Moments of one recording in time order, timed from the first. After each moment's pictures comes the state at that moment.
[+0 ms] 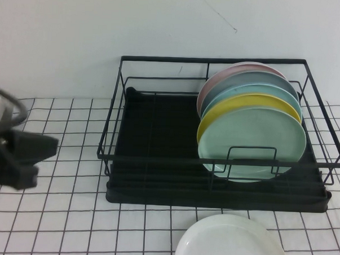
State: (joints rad) right arm -0.05 -0.02 0.02 0.10 0.41 -0.16; left arm -0.01 0.91 -0.84 -0.80 0.89 0.75
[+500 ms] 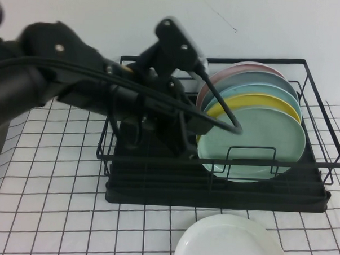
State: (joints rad) right arm -0.05 -0.02 0.02 0.10 0.41 -0.16; left arm -0.53 1.53 -1.30 -0.79 0.76 1.03
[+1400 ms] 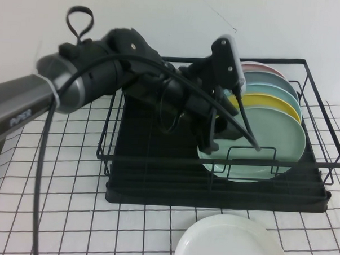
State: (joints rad) right arm -0.05 -0.02 0.02 0.10 0.41 -0.16; left arm -0.56 1.89 -1.60 -0.85 0.79 1.41
